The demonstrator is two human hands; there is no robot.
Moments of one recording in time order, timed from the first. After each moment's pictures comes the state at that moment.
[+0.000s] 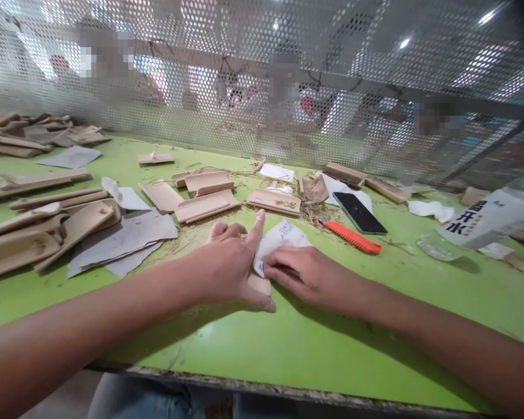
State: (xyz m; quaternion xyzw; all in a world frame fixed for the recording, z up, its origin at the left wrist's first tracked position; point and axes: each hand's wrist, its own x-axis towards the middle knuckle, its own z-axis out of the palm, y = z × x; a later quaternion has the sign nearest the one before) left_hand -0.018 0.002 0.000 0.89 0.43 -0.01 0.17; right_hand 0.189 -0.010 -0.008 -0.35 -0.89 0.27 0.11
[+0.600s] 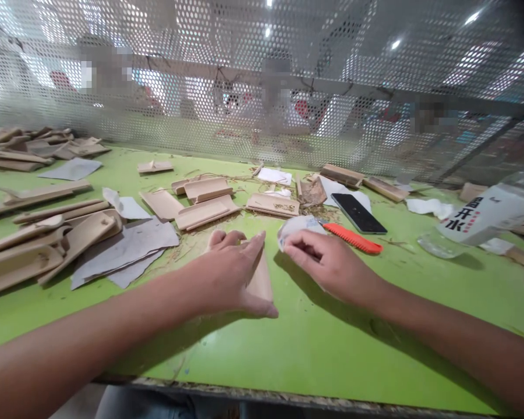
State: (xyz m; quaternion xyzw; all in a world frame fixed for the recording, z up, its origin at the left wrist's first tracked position) left_hand -0.024 -0.003 0.004 0.89 0.42 -0.01 0.18; right_hand 0.208 -0.006 -0.012 -0.47 -0.81 0.25 0.24
